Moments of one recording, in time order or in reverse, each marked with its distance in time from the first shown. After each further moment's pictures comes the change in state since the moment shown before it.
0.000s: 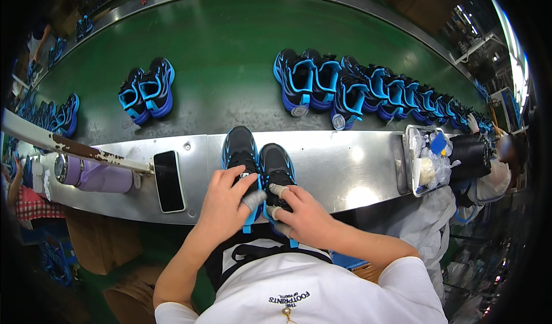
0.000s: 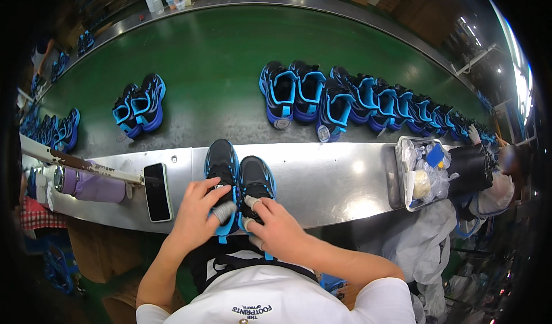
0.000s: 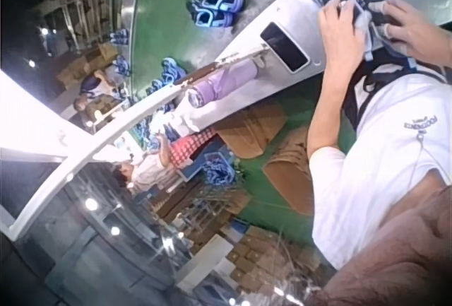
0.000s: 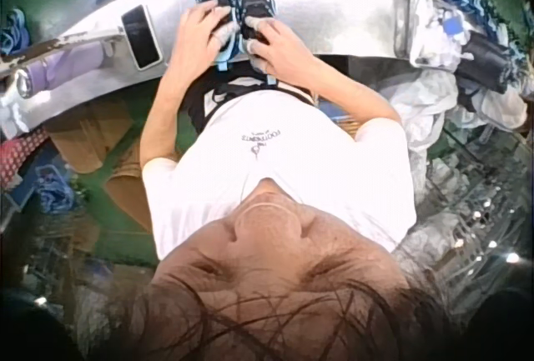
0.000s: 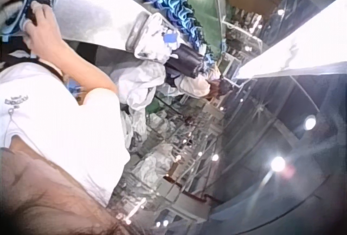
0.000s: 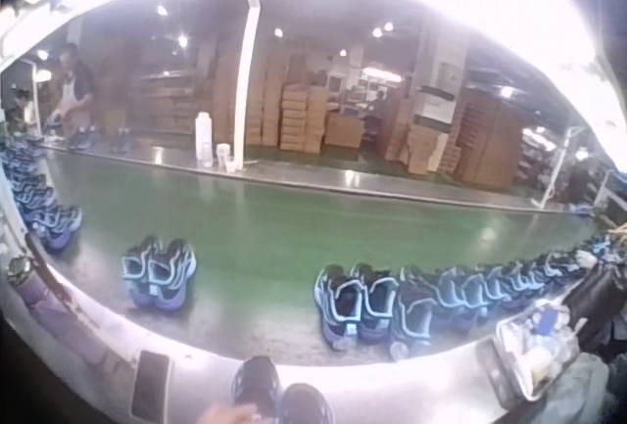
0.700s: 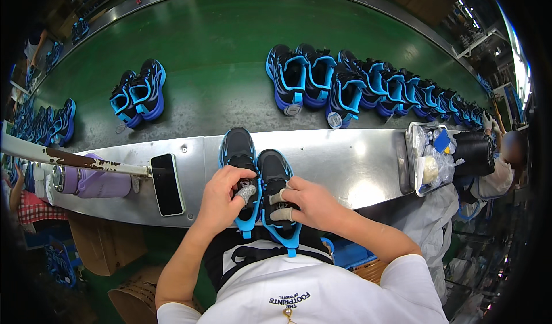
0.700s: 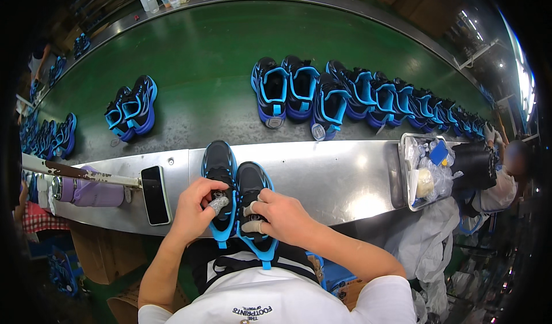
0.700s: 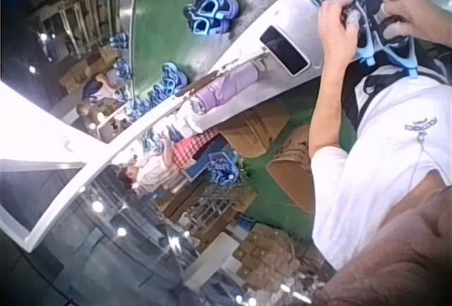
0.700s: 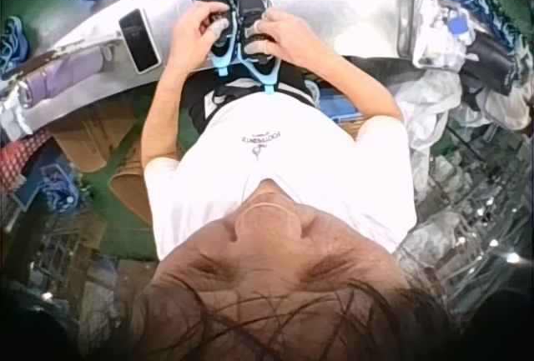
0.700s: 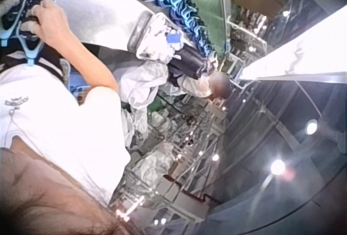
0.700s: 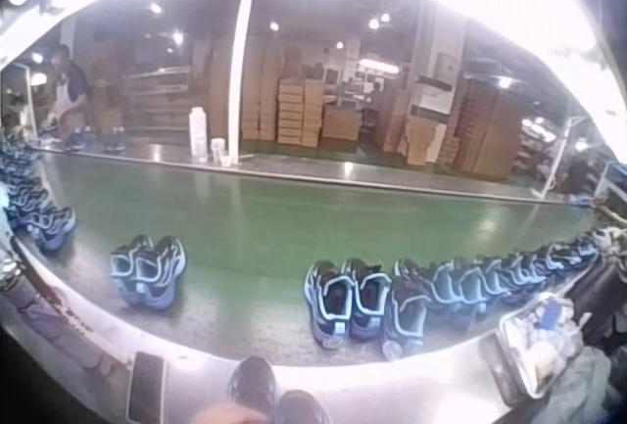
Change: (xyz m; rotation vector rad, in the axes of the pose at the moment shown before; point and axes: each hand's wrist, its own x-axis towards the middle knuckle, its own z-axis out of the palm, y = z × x) left_hand 0.028 -0.018 0.014 -0.330 -0.071 -0.144; right_hand 0.012 0.046 -0.016 0.404 -0.145 0.249
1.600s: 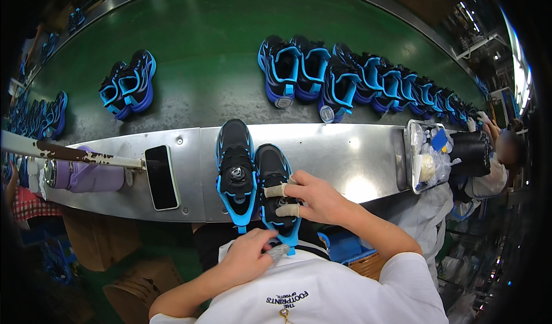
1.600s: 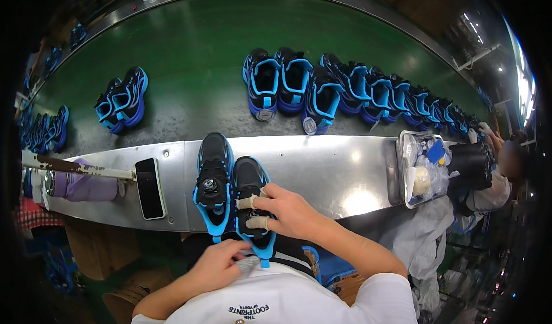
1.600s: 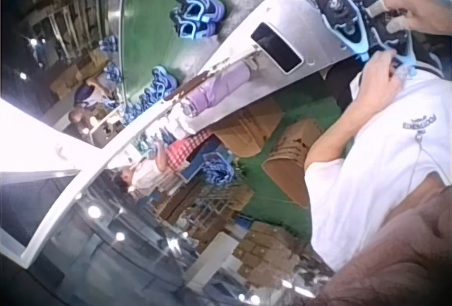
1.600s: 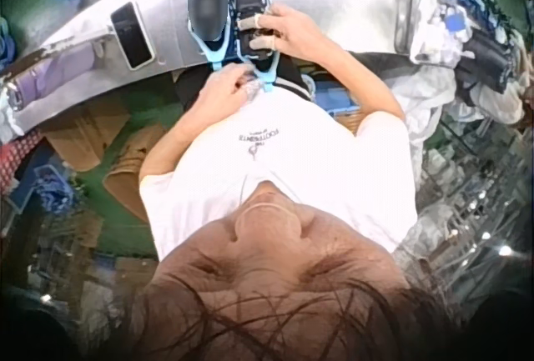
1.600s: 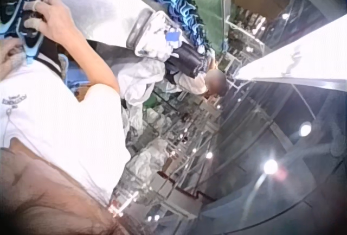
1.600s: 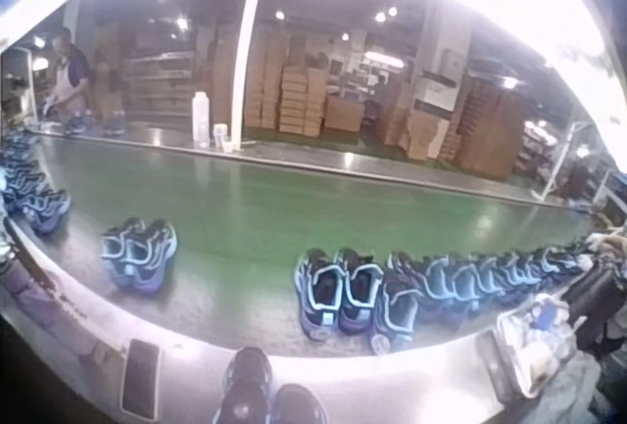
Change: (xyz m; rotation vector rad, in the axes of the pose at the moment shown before) left_hand -0.065 0.044 0.053 -0.086 -0.462 -0.284; right_hand -0.016 0.016 -0.010 0.000 0.005 0.099
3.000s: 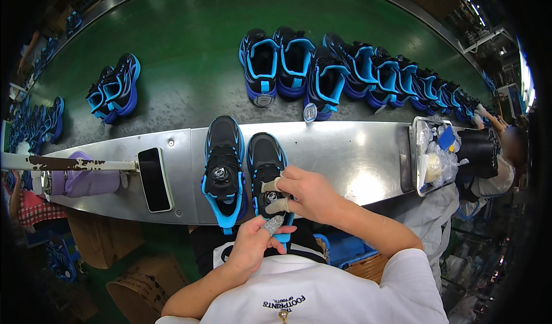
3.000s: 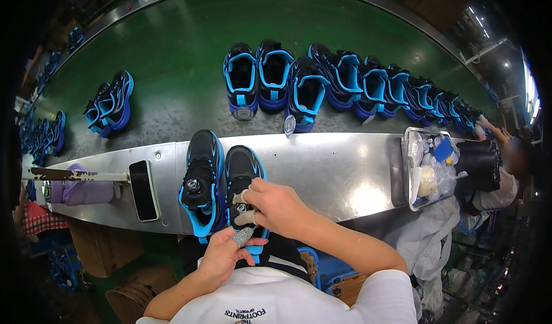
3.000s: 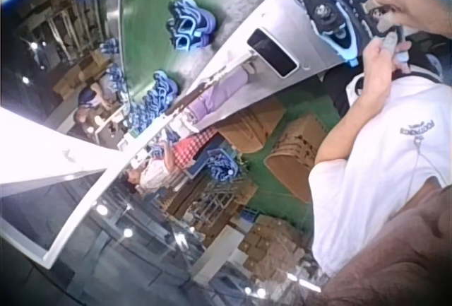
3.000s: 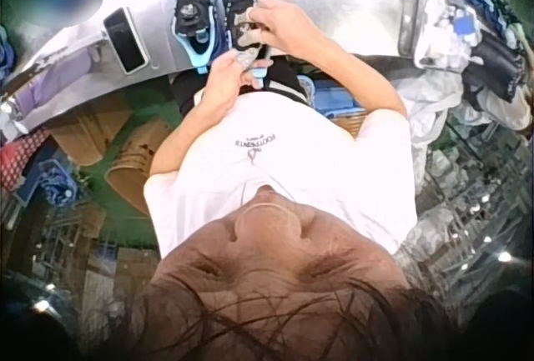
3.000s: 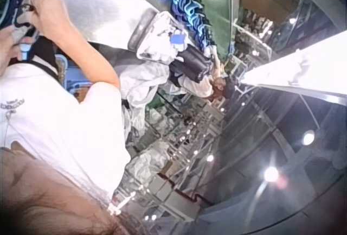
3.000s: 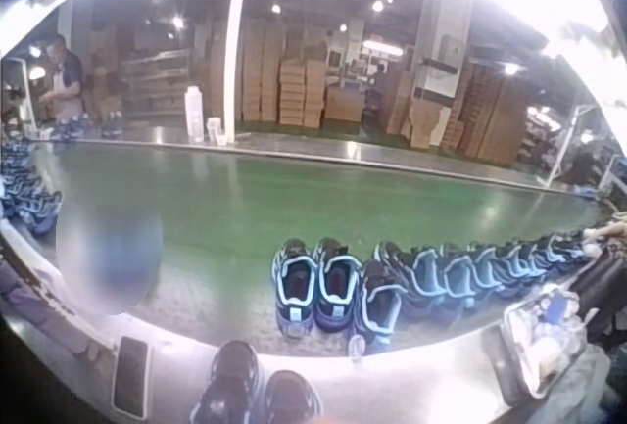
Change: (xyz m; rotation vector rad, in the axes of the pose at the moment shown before) left_hand 0.079 0.006 0.062 -1.167 0.150 -0.307; right_hand 0.003 0.058 -0.016 -0.070 0.050 -0.083
